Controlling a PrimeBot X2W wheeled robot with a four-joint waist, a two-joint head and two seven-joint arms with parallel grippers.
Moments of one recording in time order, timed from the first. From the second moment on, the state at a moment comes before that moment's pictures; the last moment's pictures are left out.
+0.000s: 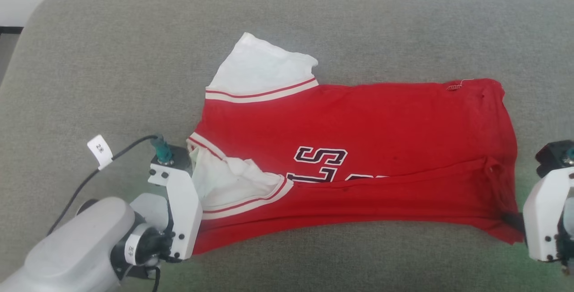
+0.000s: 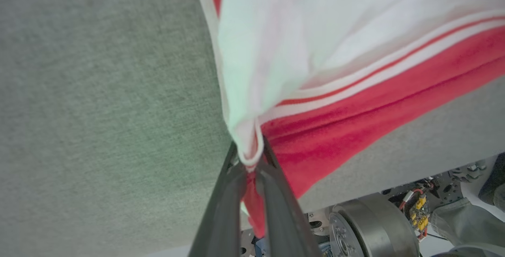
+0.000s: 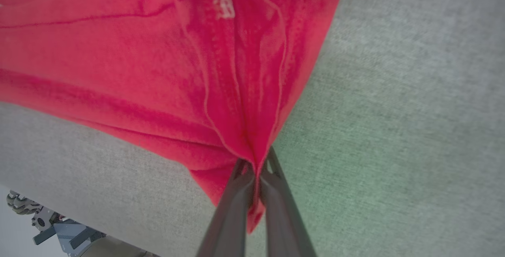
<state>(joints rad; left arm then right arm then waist) -0.63 0.69 -0.91 0.14 -1.07 0.31 0.88 -0.16 -0.49 -0.02 0.00 0.62 0.13 1.07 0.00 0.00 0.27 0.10</state>
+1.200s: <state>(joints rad) -0.93 0.77 -0.77 0.29 -0.97 0.19 0.74 -0.30 -0.31 0.08 -0.12 0.38 0.13 0.18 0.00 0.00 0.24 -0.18</state>
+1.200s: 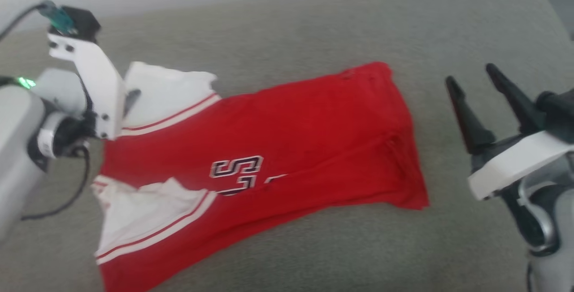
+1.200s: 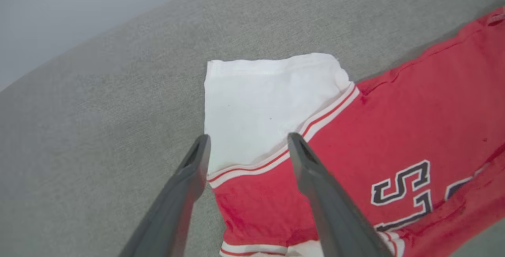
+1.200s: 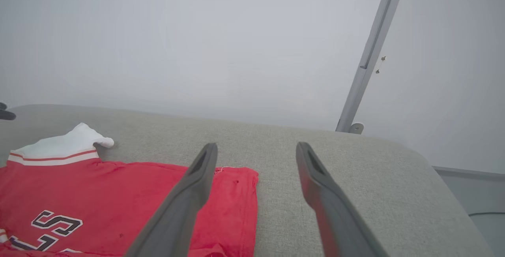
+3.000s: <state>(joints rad) -1.36 0.46 -0.76 1.02 -0.99 0.02 0.71 -1.09 -0.31 0.52 0.65 0.70 0.13 0.78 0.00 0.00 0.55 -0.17</state>
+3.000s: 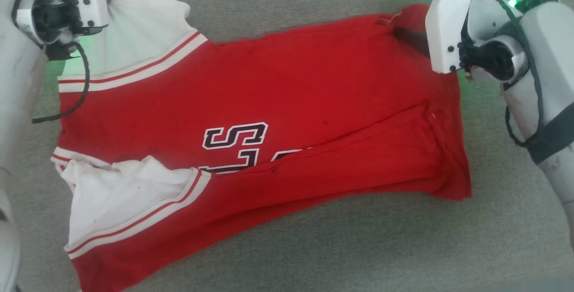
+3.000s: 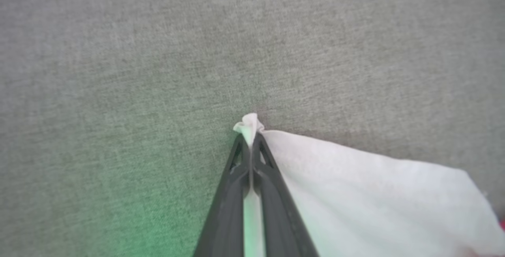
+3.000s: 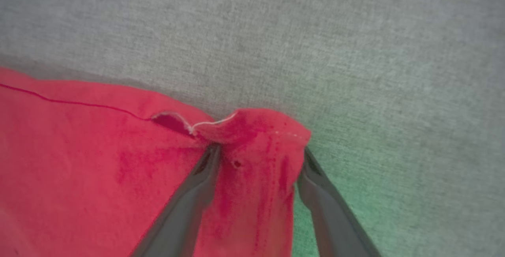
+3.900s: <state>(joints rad) -1.36 0.40 -0.81 0.93 -0.99 -0.04 0.77 -0.93 -0.54 0.56 0.44 0.78 0.13 0.69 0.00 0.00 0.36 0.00</state>
